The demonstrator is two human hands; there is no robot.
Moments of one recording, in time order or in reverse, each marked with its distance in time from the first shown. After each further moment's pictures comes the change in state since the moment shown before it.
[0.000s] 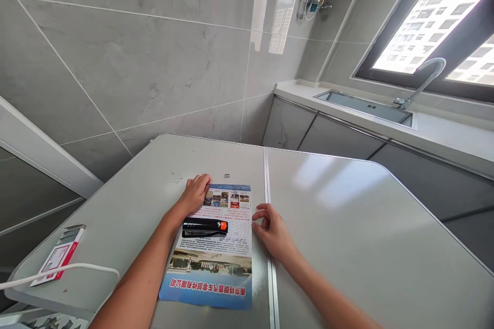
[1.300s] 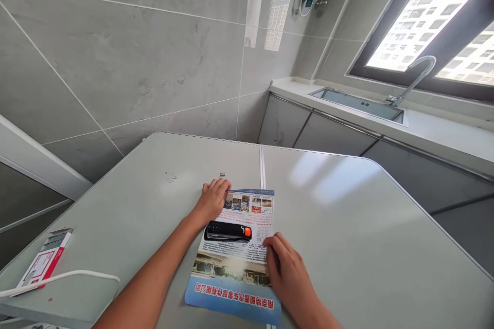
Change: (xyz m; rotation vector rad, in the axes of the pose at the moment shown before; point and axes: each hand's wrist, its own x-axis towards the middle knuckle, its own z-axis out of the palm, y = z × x) left_hand 0.010 0.069 0.038 0.062 -0.012 0.075; right_hand -0.076 0.022 -0.011 -0.367 0.104 -0.278
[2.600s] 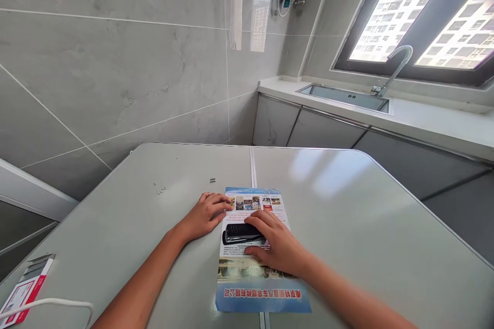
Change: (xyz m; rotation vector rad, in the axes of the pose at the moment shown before) left_hand -0.010 0.004 -0.016 -0.112 -0.158 0.328; right_hand 0.064 0.014 -0.038 0.035 -0.215 -0.302
